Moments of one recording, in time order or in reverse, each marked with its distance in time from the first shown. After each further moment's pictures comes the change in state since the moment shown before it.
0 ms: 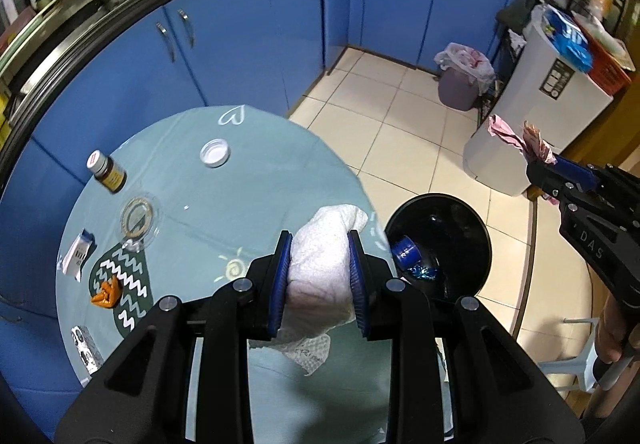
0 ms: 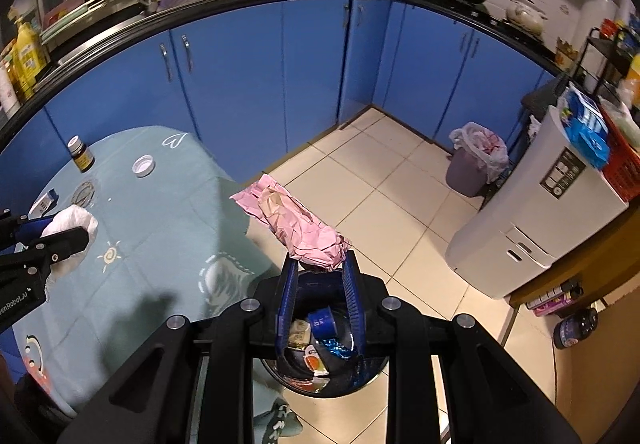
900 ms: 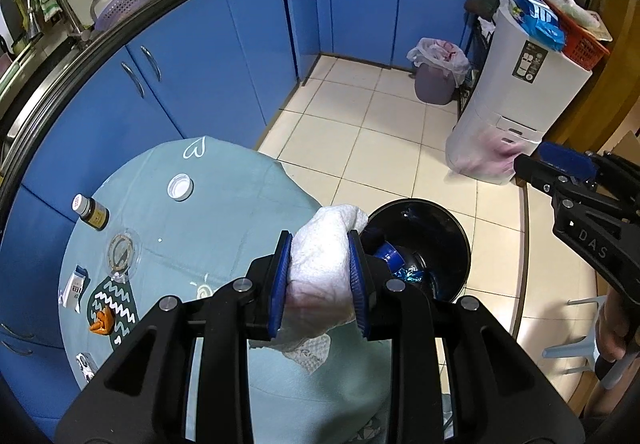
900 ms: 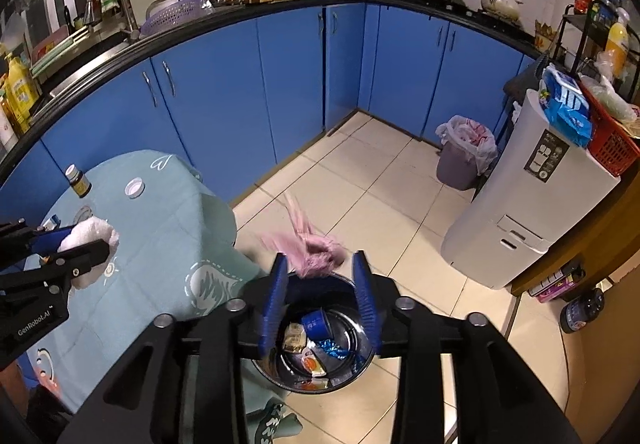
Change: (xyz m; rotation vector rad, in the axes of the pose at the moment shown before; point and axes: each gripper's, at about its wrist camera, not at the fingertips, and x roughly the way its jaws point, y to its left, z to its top) left arm -0.008 -0.049 0.016 0.100 -0.025 -0.016; right arm -0.021 -0.034 -0.002 0.071 -0.045 -0.002
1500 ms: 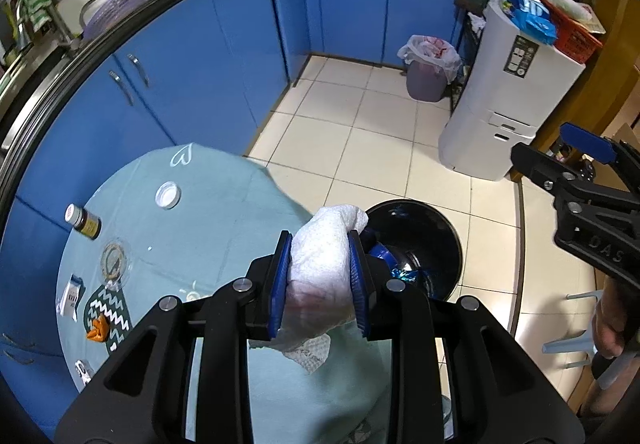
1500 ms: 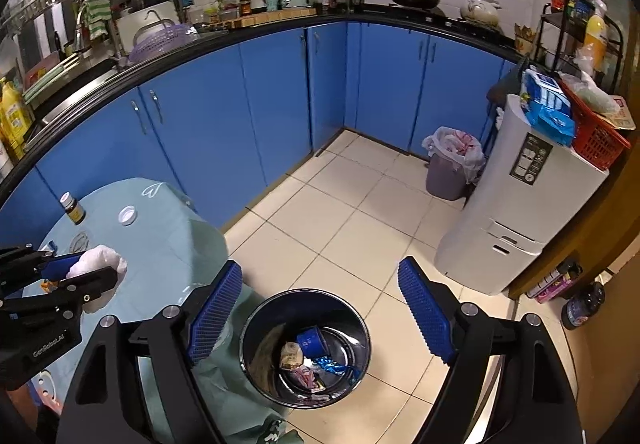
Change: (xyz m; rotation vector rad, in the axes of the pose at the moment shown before) left arm 0.002 -0.017 0.008 0.037 -0.003 -0.023; right arm -0.010 -0.019 0.003 0.059 -0.064 -0.041
